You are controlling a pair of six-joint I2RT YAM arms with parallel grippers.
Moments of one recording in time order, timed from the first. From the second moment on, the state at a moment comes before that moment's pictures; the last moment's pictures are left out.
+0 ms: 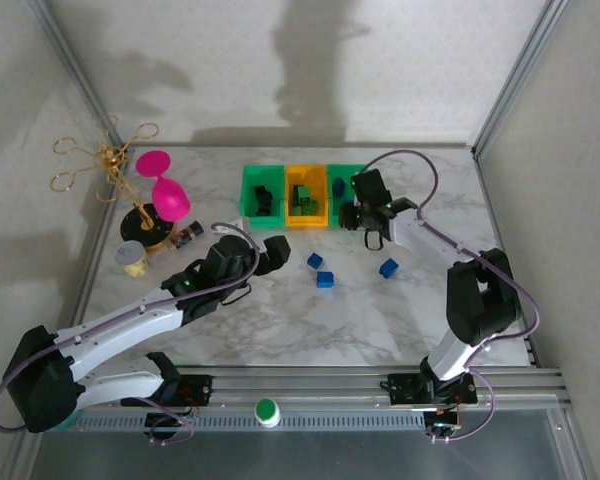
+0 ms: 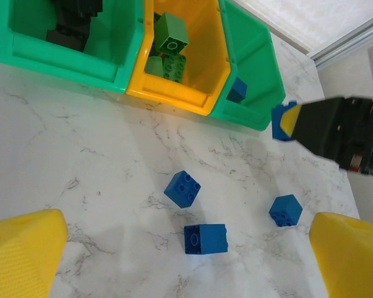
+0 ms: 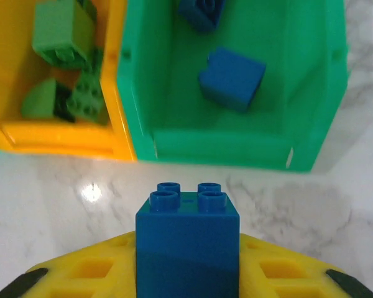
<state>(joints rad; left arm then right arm) -0.76 1.11 0.70 -0.09 -0.25 -0.87 0.46 1.68 1.24 -0.45 0.07 0.35</state>
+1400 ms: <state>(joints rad) -0.71 1.24 0.82 -0.06 -0.18 -0.80 0.39 1.80 1.48 -0.40 0.08 0.35</state>
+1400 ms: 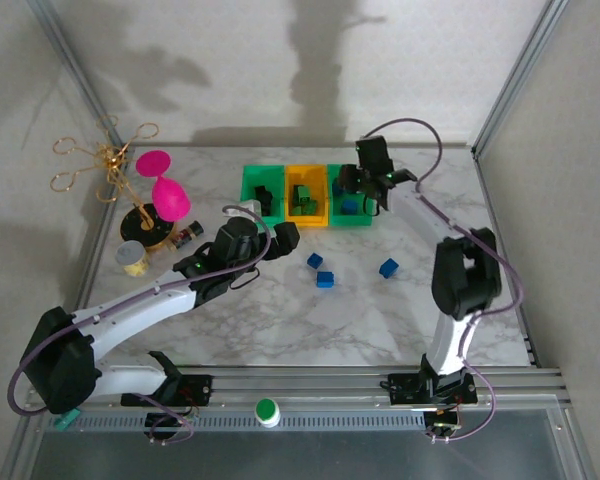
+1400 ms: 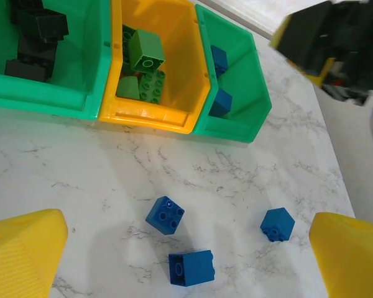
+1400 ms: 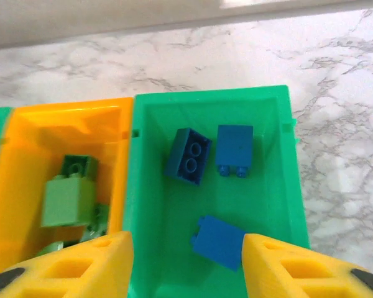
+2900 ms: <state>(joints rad) -0.83 1.17 0.74 -0.03 -0.17 -0.87 0.32 1.46 0.76 -0.42 0.10 0.63</state>
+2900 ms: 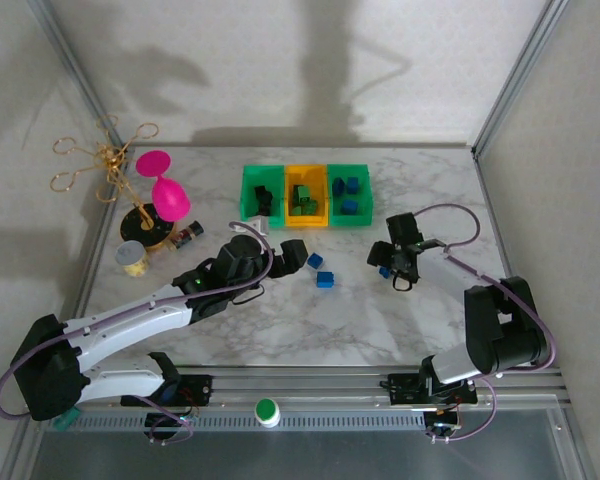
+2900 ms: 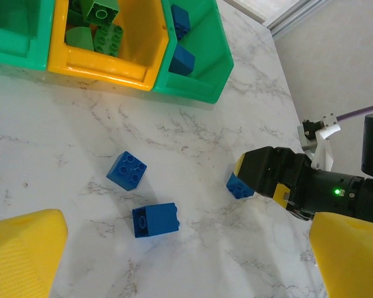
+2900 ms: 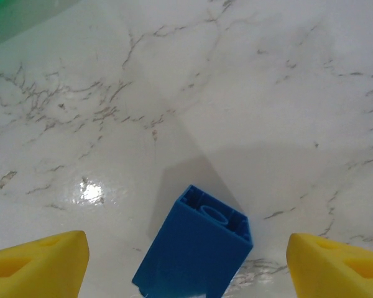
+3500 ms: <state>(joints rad) -0.83 1.17 0.74 -0.03 -0.17 -0.87 0.35 1.49 0.77 -0.43 0.19 0.66</state>
